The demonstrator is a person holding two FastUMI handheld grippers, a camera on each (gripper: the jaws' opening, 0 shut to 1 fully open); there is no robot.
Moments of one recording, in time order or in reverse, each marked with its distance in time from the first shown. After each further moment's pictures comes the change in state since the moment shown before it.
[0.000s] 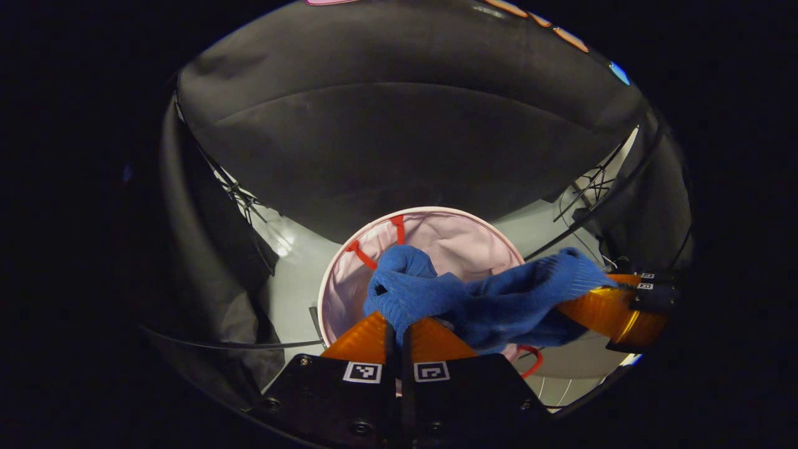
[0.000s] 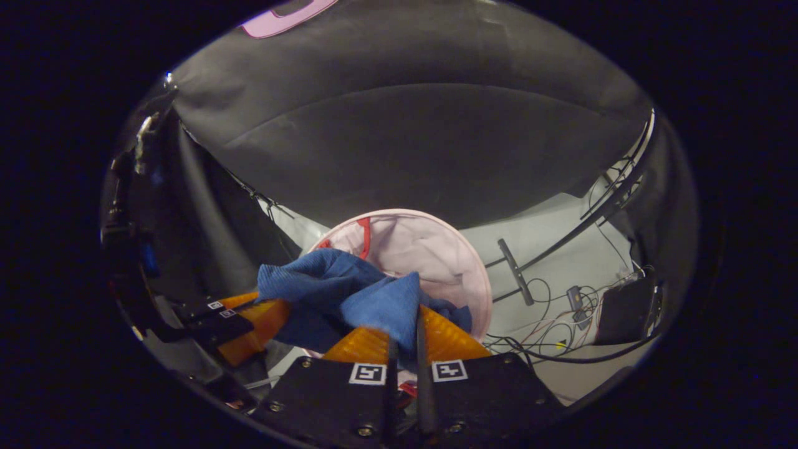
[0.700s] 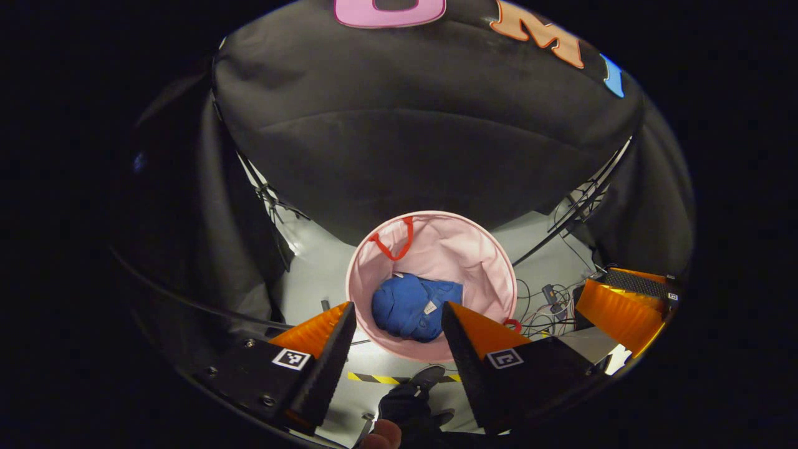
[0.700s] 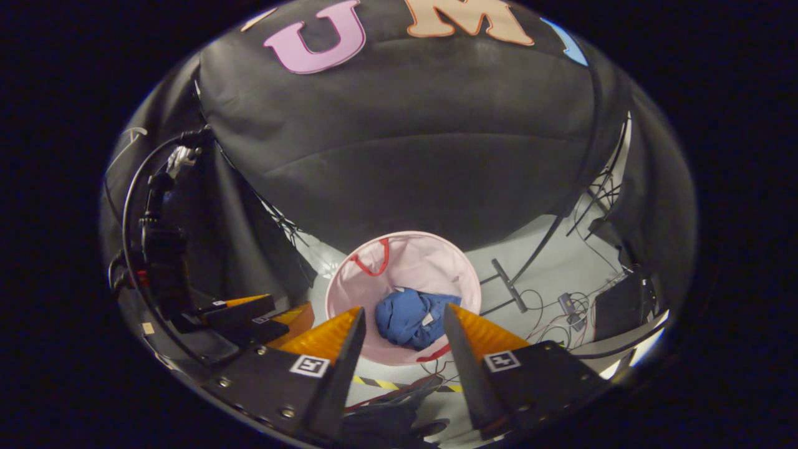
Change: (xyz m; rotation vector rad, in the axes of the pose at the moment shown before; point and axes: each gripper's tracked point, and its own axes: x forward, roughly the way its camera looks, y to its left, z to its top) left arm -0.126 0.020 -0.020 -0.029 -0.130 0.038; right arm -0.154 0.026 -0.021 0.021 -0.196 0.002
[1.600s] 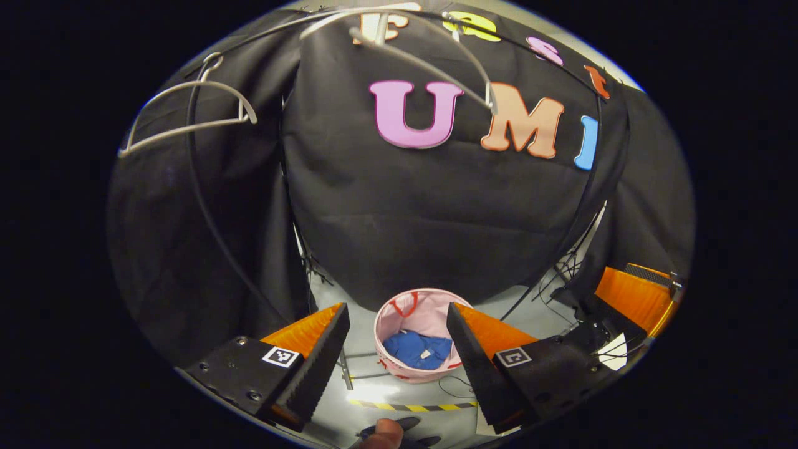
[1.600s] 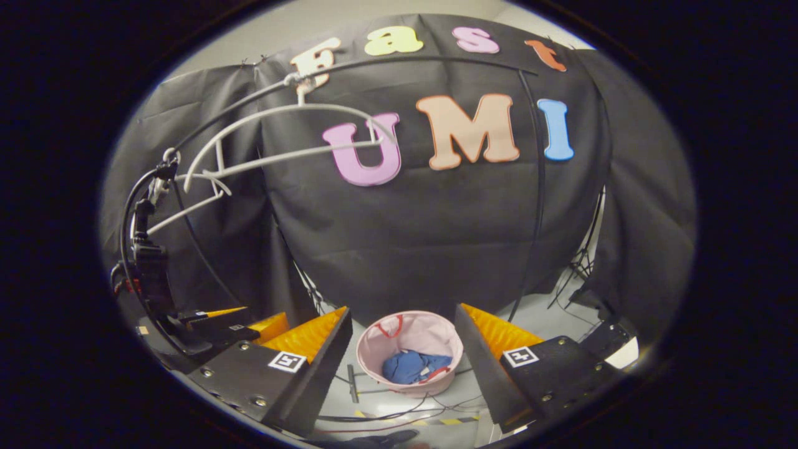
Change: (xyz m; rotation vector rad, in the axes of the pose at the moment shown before) left arm -0.258 0.011 0.080 -0.052 -0.419 0.037; right arm -0.253 0.035 0.097 -0.055 -0.461 0.032
